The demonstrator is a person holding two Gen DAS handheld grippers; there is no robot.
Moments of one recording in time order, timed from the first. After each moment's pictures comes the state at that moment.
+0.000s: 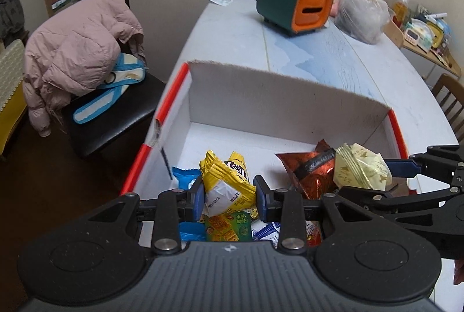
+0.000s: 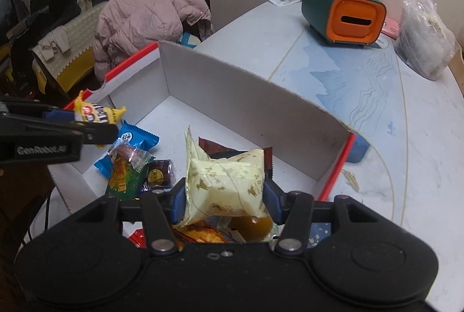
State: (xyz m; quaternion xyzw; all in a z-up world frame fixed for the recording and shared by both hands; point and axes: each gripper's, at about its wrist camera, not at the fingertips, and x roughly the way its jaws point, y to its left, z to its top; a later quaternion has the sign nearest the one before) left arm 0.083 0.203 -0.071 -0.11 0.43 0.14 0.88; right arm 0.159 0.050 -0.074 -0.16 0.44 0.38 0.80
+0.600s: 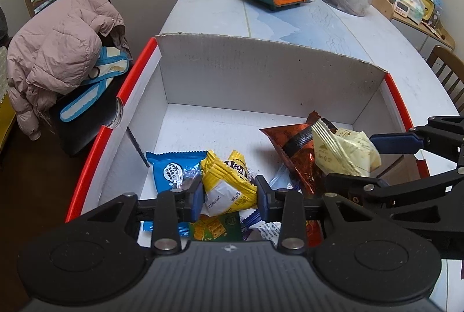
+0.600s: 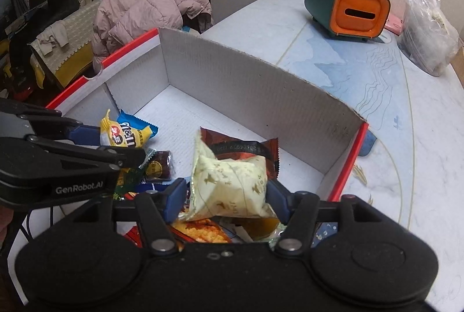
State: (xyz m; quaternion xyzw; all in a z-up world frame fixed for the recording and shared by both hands) left arm 0.093 0.183 -0.095 -0.09 0.46 0.12 0.88; right arm 0.156 0.052 -0.086 -0.16 0.45 0.38 0.79
